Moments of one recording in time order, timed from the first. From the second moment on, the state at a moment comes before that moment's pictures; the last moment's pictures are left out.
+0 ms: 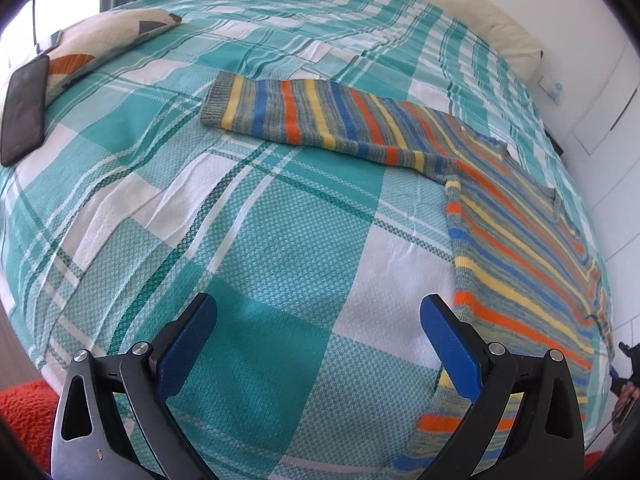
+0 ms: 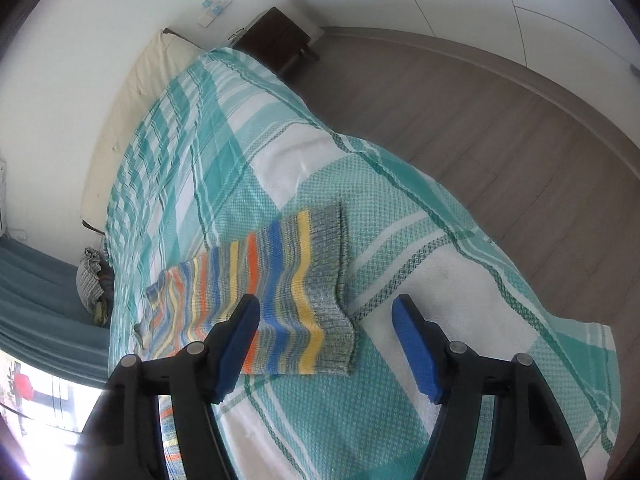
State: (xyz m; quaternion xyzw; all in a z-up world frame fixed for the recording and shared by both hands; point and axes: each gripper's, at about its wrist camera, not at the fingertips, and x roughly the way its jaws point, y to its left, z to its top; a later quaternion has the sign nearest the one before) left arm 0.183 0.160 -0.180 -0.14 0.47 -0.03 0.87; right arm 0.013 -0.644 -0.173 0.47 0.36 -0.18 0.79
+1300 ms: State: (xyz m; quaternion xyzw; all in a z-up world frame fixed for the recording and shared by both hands) left arm 0.190 0.152 -0.188 -0.12 0.49 -0.04 0.86; right arm 0.249 -0.410 -0.158 0.20 0.58 -0.02 0.79
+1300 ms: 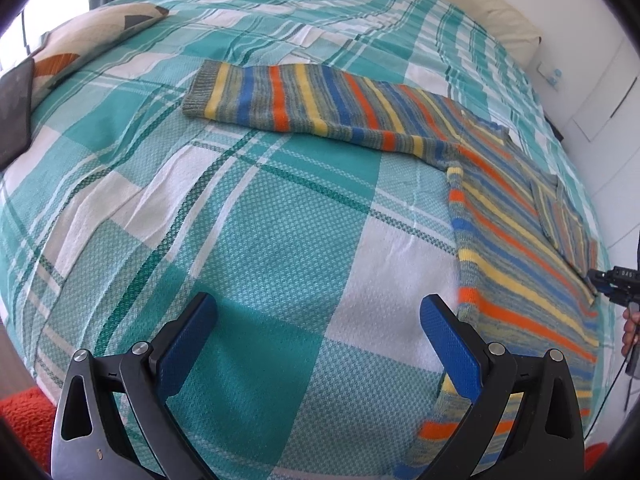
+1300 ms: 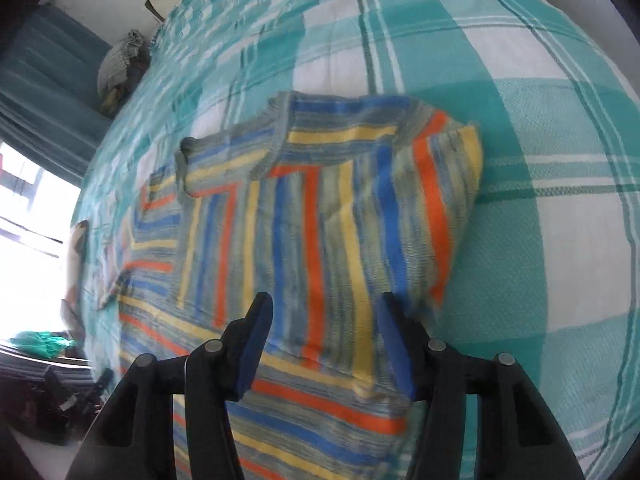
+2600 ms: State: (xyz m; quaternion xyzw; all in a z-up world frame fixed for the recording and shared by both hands) left arm 0.183 0.135 -0.197 -0.03 0.50 -0.02 0.87; right arm 0.102 -0.395 -0.179 0.17 0.54 0.00 0.82
